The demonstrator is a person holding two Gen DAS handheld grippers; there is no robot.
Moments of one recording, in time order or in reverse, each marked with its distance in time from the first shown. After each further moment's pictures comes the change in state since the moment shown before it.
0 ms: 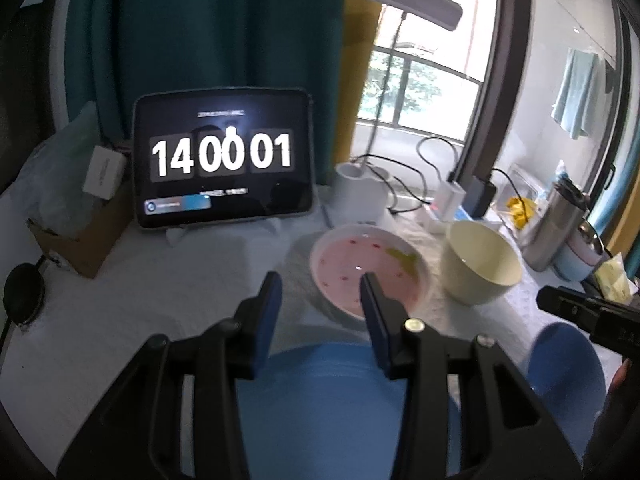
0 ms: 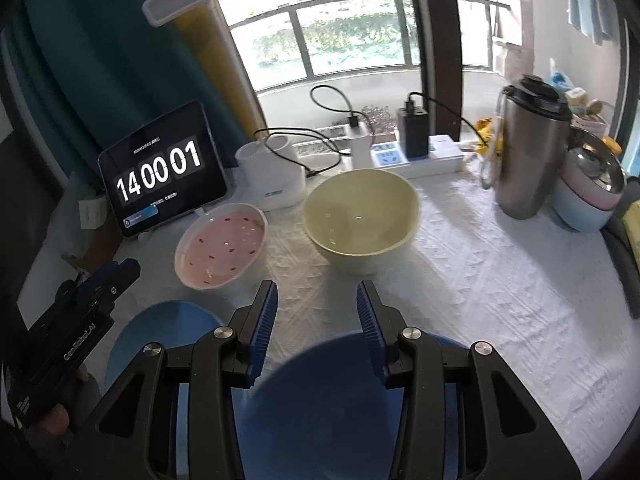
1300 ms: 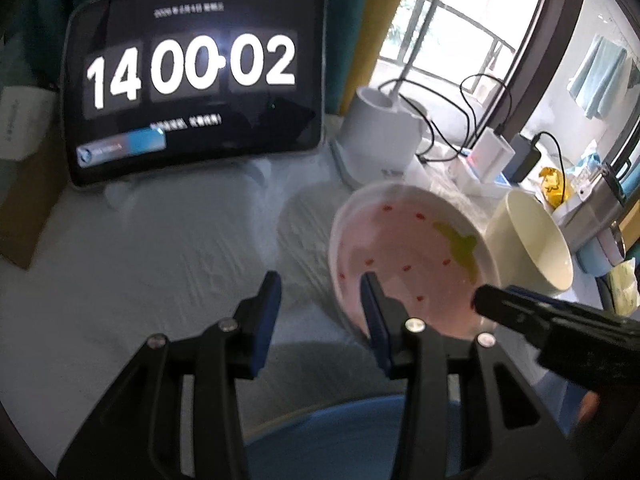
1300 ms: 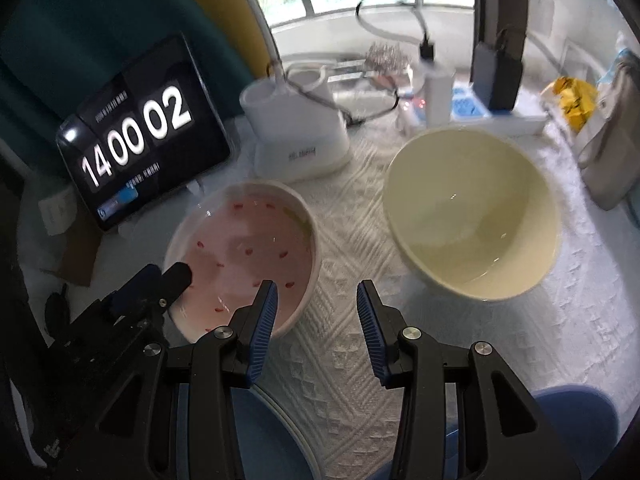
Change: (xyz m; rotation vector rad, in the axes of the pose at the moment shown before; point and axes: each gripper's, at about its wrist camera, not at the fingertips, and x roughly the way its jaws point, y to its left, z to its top) left arm 0.111 0.011 0.008 -0.044 0.278 -0.059; right arm 0.126 0.044 0.034 0.046 0.271 0.000
